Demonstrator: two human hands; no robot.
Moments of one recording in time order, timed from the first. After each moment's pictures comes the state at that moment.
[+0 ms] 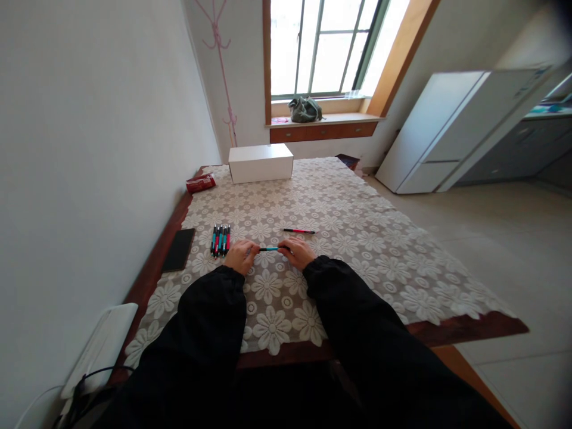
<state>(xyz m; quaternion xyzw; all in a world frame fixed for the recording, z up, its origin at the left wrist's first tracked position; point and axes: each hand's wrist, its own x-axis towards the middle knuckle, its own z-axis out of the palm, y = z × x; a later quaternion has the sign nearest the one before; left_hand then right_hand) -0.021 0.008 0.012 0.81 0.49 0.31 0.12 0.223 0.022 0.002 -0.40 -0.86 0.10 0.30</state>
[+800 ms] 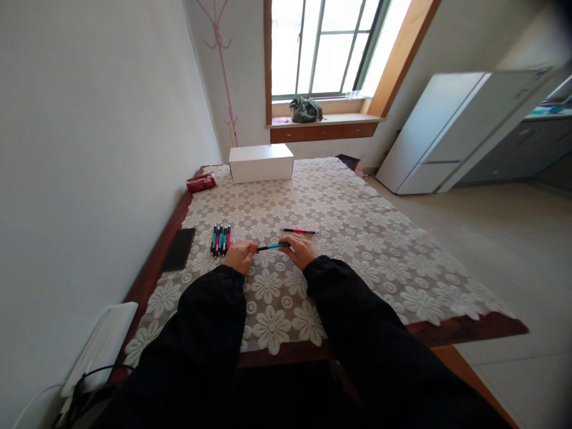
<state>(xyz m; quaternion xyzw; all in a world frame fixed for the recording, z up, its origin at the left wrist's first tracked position) -0.020 0.006 0.015 0.79 0.52 0.30 0.12 0.226 0.023 0.001 -0.40 -0.83 0.11 0.36</state>
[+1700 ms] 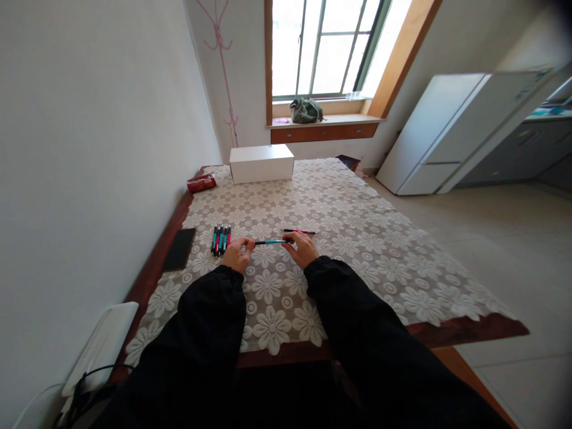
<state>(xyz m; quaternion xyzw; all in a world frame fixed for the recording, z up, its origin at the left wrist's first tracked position) -0.021 0.008 0.015 0.72 0.55 0.39 0.16 0.226 0.024 0.001 -0.45 -0.79 0.11 0.41</state>
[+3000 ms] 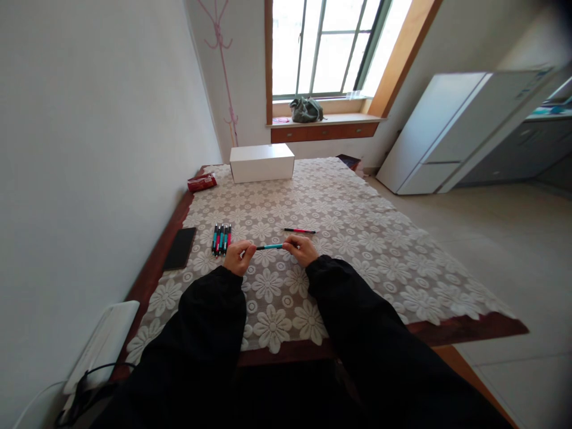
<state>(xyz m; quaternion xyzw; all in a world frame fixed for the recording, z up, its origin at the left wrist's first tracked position) -0.019 -0.009 0.034 0.76 0.42 0.46 0.20 0.225 0.021 0.010 -0.42 -0.75 0.30 0.42</state>
